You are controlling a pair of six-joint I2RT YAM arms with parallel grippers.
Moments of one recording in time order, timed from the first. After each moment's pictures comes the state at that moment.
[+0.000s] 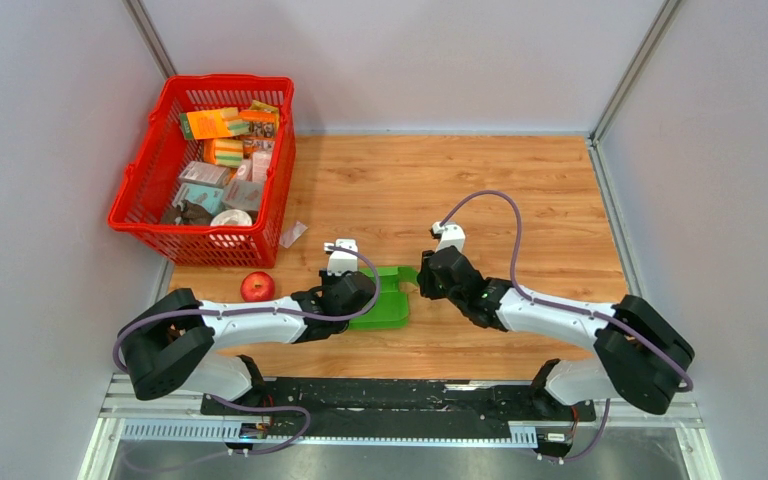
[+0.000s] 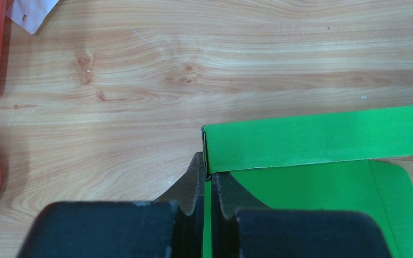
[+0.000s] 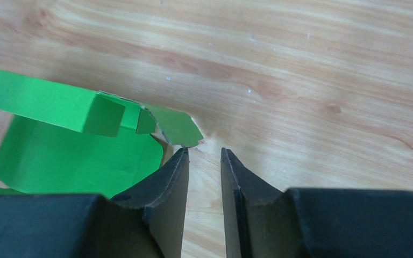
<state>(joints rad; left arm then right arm) -1.01 1.36 0.55 -0.03 -0.78 -0.65 0.87 1.36 0.62 0.04 0.30 0.56</state>
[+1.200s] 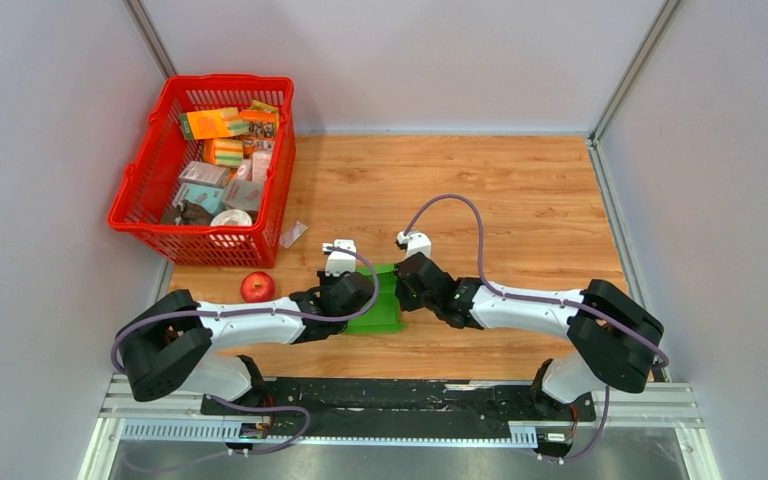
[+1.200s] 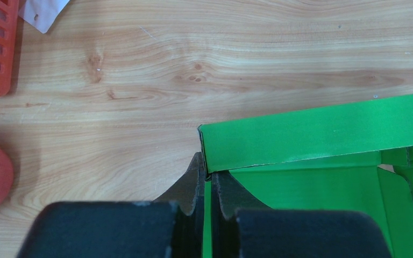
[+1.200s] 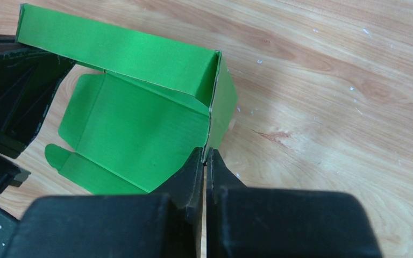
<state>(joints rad) -1.01 1.35 0.54 -0.04 -0.79 -0.64 1.00 1.47 0.75 -0.01 0.25 0.57</state>
